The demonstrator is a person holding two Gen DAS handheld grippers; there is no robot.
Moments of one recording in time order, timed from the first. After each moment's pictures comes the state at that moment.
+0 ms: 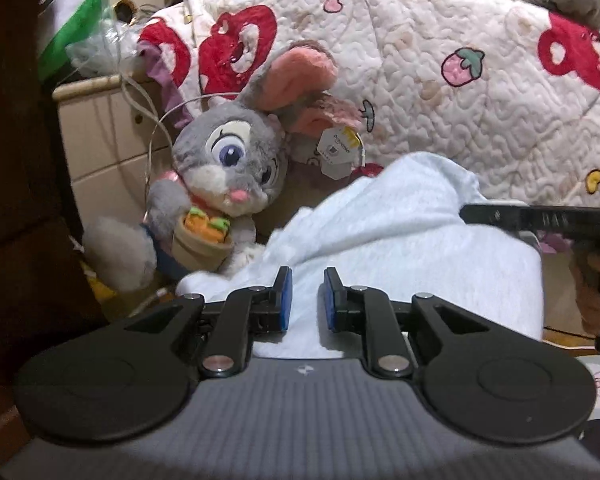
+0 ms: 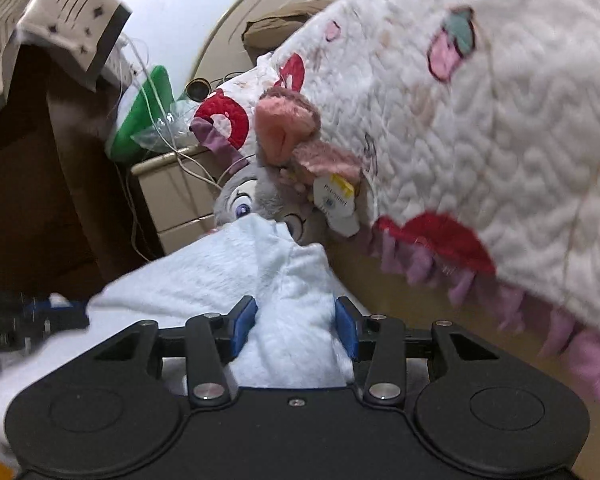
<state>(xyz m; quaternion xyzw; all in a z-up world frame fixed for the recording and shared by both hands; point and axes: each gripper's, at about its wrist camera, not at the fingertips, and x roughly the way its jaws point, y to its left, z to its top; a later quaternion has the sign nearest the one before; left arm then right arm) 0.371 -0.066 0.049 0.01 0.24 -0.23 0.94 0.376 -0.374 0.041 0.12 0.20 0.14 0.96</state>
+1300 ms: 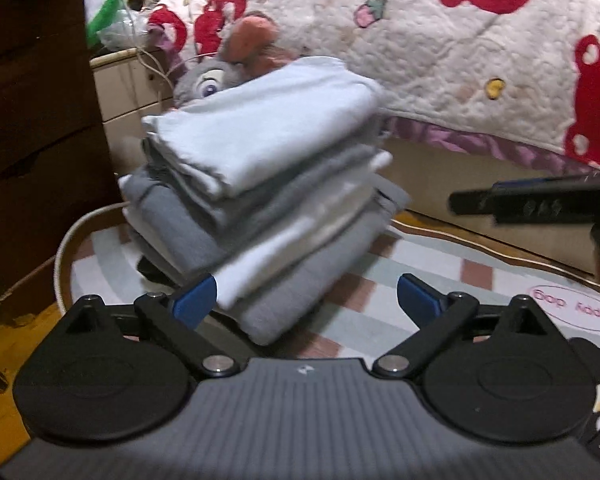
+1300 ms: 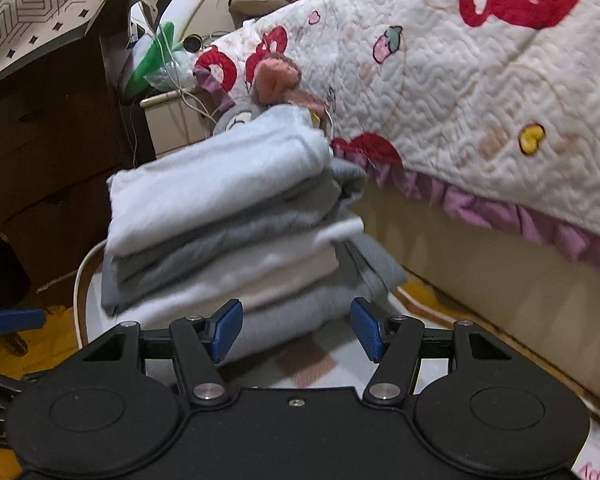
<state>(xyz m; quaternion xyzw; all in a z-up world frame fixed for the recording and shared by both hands) 0.120 -0.125 0.045 0.06 0.30 -0.19 0.93 0.129 -0.335 0.047 0.05 0.28 0.04 0.96</state>
